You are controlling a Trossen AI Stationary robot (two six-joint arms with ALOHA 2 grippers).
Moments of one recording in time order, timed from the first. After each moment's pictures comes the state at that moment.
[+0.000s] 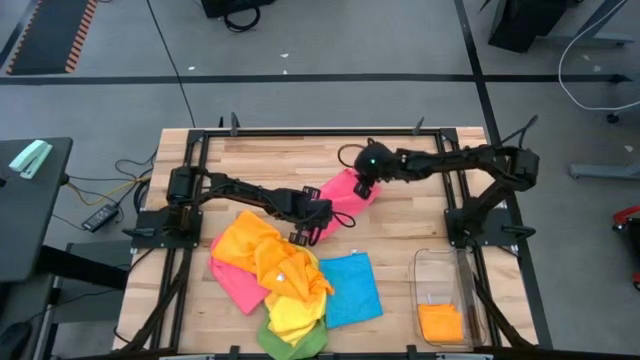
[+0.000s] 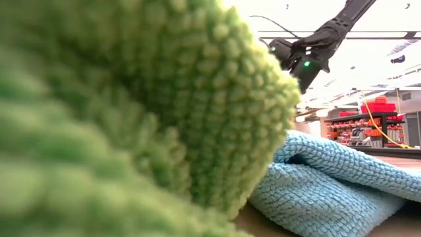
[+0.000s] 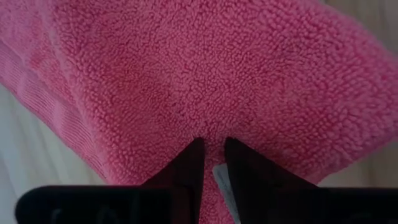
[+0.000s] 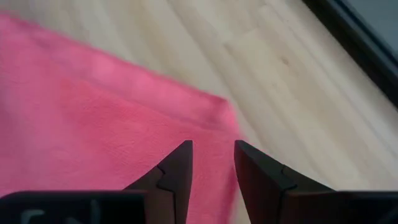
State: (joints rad) left arm 0.00 2.00 1.27 -0.51 -0.24 0.35; right arm -0.42 1.56 0.79 -0.10 0.12 0.05
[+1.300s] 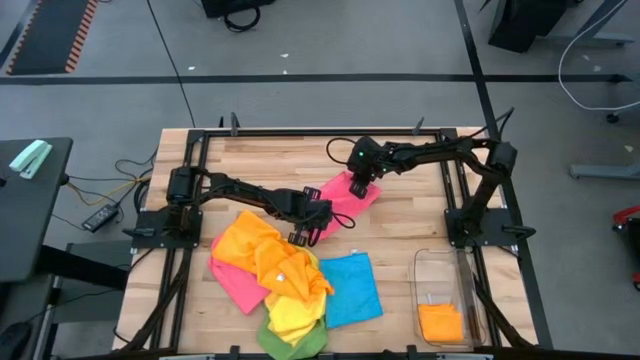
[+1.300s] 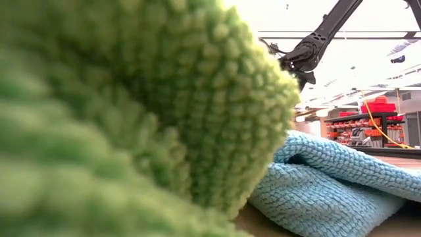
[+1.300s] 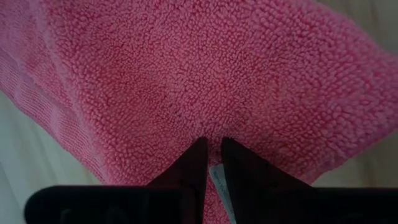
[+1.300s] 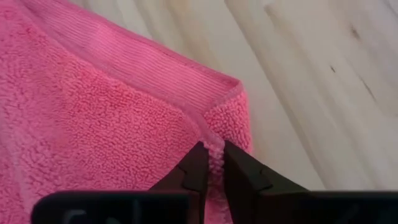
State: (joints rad) left arm 0.00 2.01 1.27 -0.52 -0.23 0.38; right arm -0.49 1.73 0.91 -0.19 -0.08 -0.01
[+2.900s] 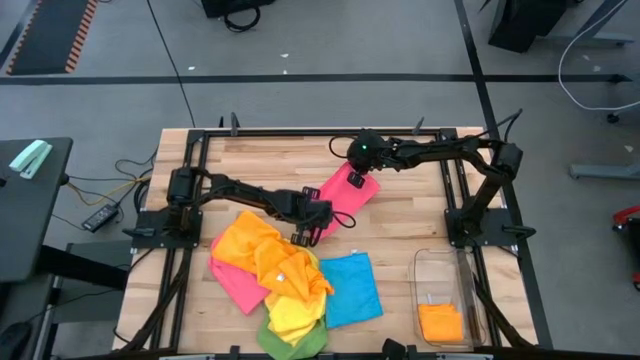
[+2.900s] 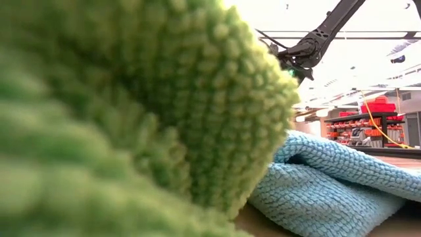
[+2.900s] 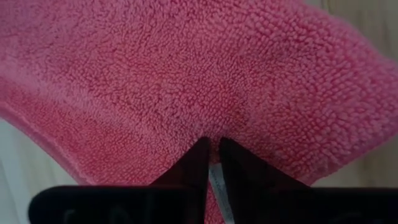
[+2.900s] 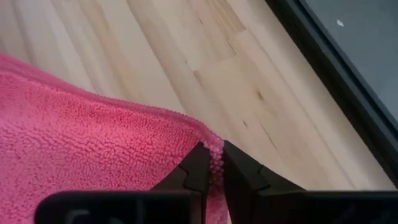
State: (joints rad) left arm -0.02 2.01 1.27 -0.50 -0.24 0.30; right arm -0.52 1.69 0.91 -0.08 0.09 -0.10
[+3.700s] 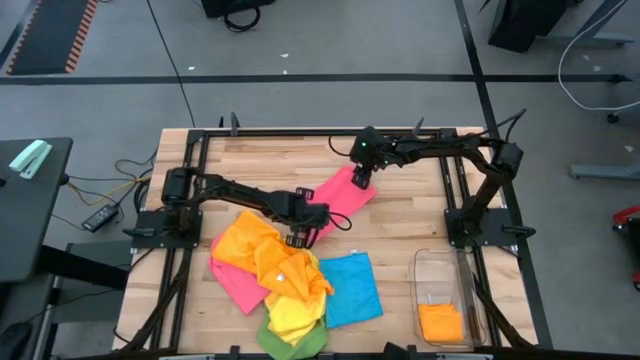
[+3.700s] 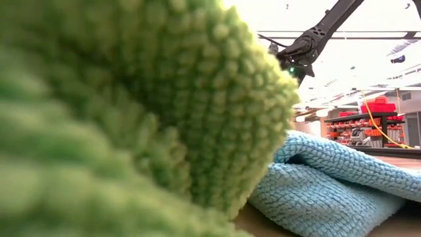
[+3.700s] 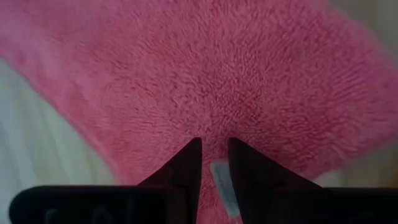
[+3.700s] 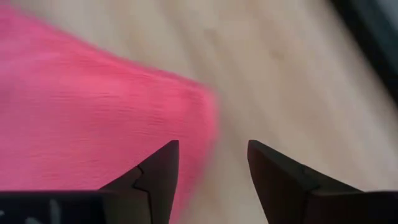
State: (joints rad) left arm -0.03 1.95 1.27 -0.59 -0.28 0.24; right arm -0.54 1.69 0.96 -0.27 -0.03 -0.09
